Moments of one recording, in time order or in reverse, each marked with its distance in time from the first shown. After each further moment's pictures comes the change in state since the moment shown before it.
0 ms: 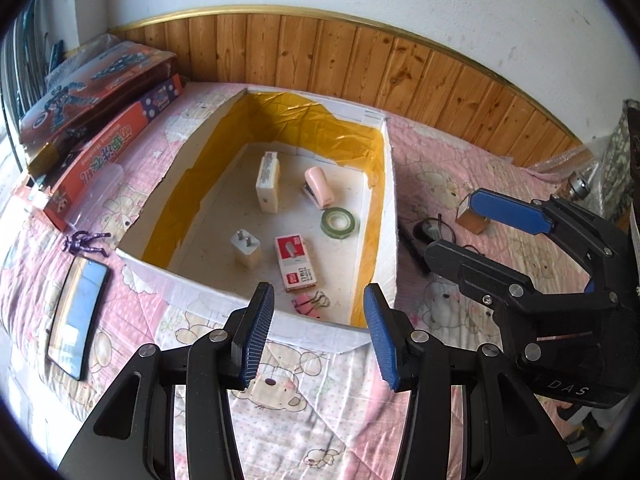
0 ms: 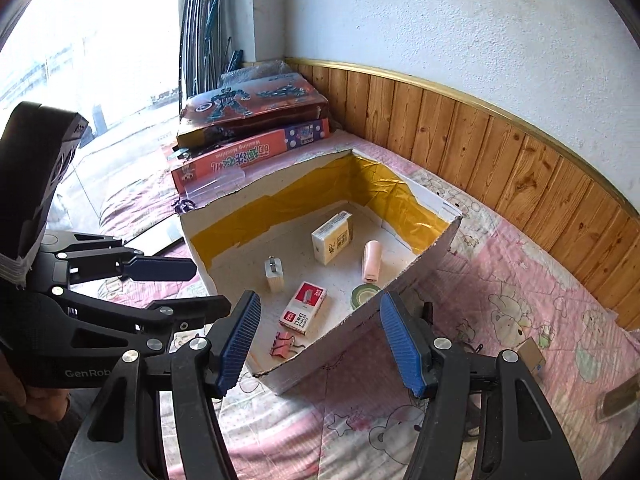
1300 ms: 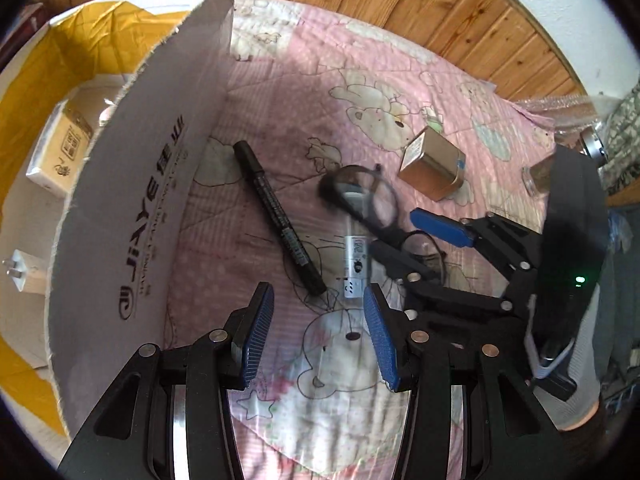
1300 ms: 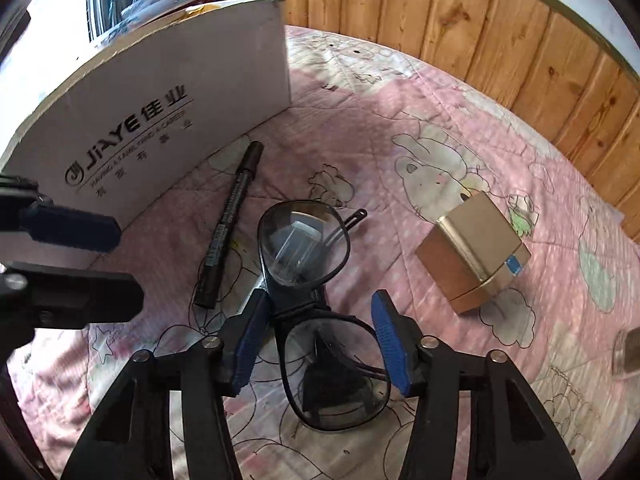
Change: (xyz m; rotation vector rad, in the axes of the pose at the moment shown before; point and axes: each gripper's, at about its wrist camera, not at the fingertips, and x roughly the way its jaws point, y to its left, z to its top) left arm 0.181 -0.133 0.040 0.006 0.350 -0.142; right arm 0.107 -0.191 -0.118 0.134 0.300 -0.111
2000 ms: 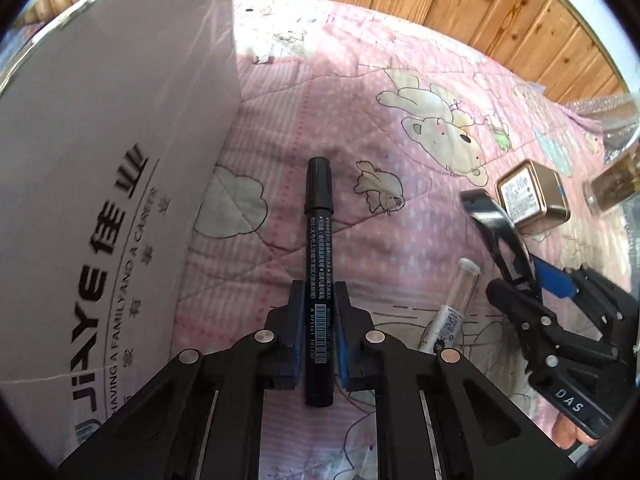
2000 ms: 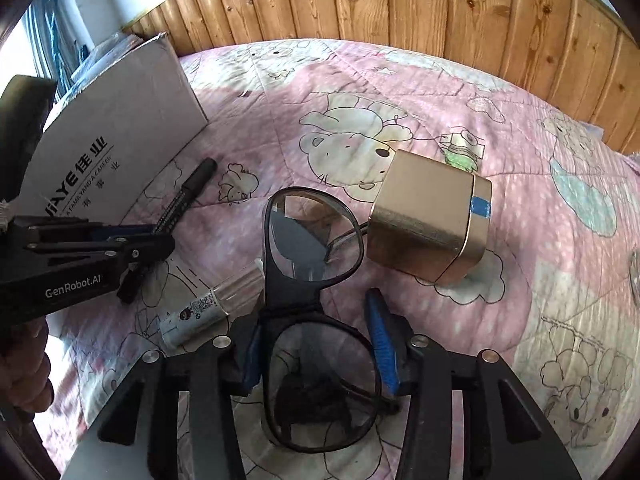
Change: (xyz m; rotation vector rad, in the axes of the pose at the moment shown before) left arm 0.043 0.004 0.019 0.013 -0.062 0.132; right arm 0.001 -0.058 -0.026 0.250 -0.039 0.024
